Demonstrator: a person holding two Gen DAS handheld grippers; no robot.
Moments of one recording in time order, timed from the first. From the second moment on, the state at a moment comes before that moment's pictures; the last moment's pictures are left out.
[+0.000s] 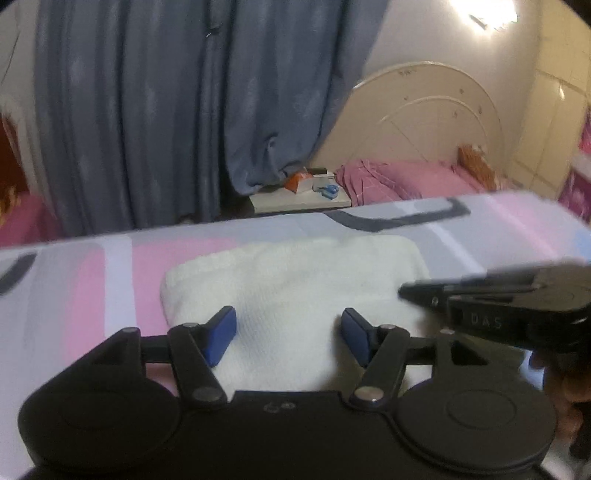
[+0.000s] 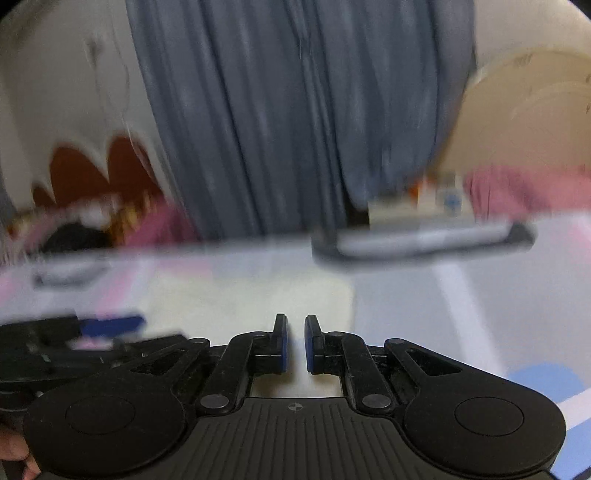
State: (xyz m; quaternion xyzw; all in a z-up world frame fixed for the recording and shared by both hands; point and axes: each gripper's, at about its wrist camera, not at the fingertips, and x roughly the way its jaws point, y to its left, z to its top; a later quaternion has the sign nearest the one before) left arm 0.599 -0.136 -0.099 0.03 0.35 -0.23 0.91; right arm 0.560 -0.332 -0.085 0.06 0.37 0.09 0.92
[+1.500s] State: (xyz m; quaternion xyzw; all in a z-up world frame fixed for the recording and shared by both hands) left arm 0.453 -0.076 -0.089 0.01 0.38 -0.17 0.91; right arm 0.368 -0.312 -0.067 0.04 0.34 0.13 0.93
